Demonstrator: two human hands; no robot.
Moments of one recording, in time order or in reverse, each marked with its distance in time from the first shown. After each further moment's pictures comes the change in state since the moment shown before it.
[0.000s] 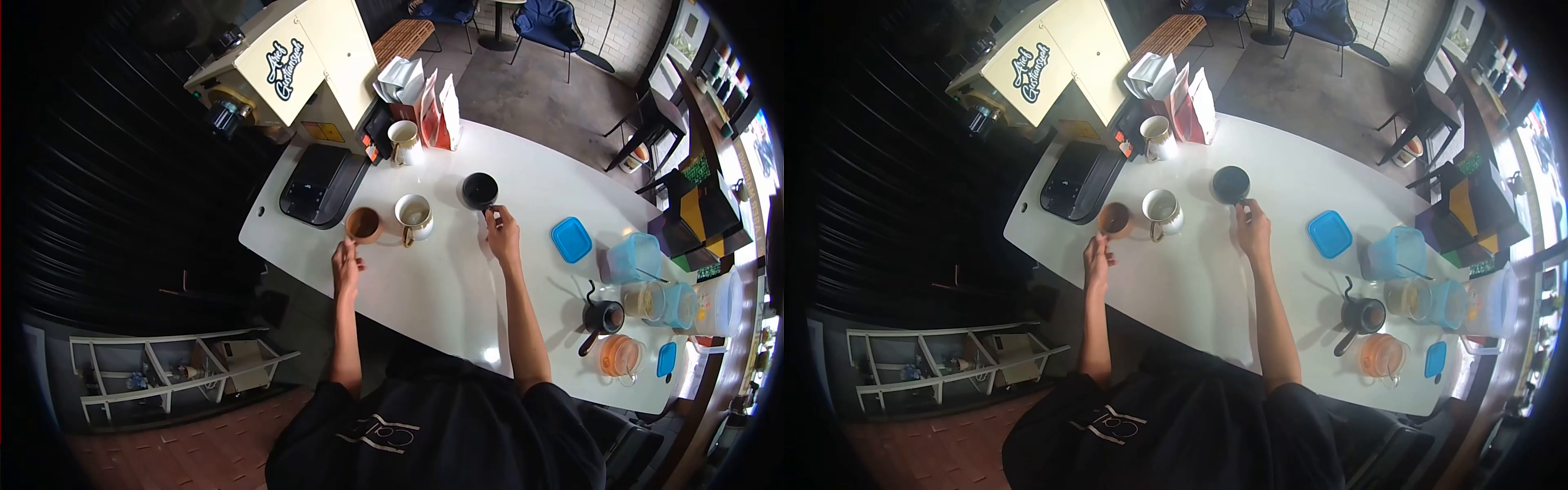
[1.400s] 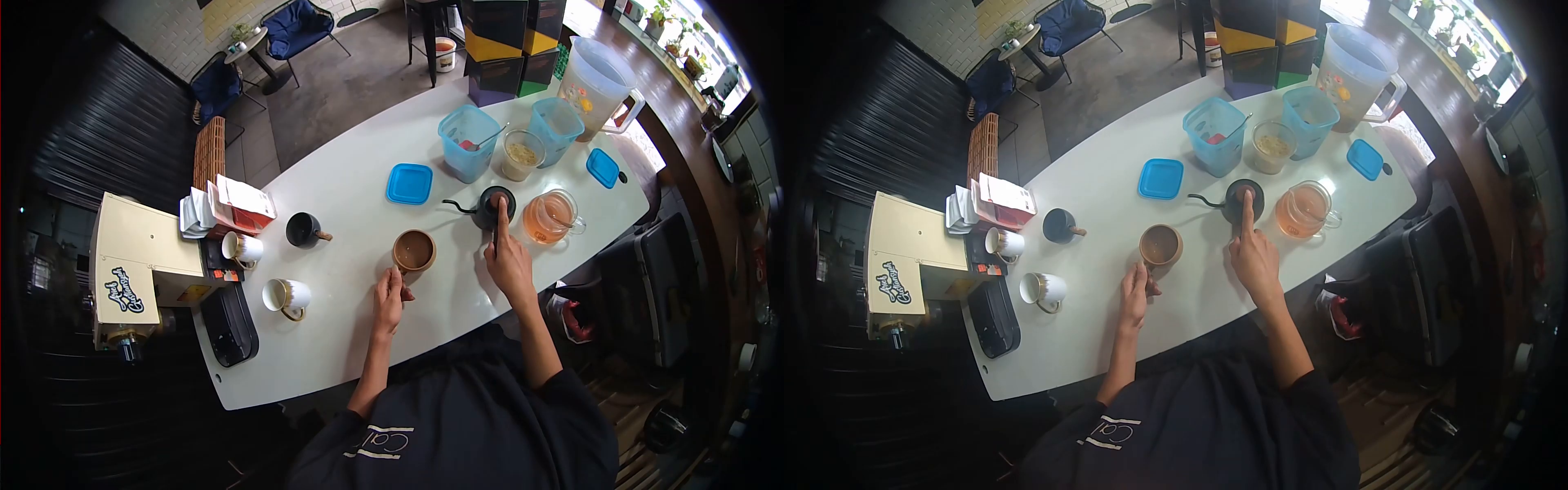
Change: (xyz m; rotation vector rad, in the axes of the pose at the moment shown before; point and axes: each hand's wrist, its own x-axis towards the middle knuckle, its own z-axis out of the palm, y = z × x) left_hand -0.149 0.001 0.206 0.121 -1.062 -0.027; right_hand -0.211 0.015 -0.197 -0.547 0.455 0.361
